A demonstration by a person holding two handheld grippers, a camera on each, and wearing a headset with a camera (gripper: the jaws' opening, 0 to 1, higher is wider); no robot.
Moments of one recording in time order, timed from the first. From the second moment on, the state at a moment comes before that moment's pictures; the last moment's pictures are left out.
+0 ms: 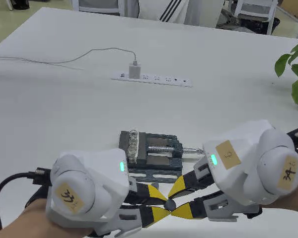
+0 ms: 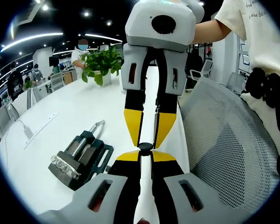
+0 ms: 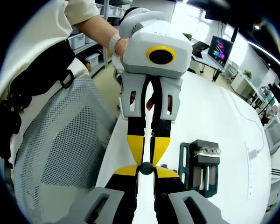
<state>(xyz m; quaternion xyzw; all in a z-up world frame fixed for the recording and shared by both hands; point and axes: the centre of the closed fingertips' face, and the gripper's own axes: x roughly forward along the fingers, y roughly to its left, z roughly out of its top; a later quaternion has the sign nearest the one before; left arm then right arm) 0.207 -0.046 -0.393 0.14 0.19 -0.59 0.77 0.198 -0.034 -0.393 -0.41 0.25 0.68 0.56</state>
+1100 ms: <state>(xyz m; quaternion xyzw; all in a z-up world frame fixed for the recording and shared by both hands) 0.206 -0.046 -0.396 0.16 0.18 -0.58 0.77 0.198 -0.037 -0.393 -0.42 0.25 0.68 0.56</state>
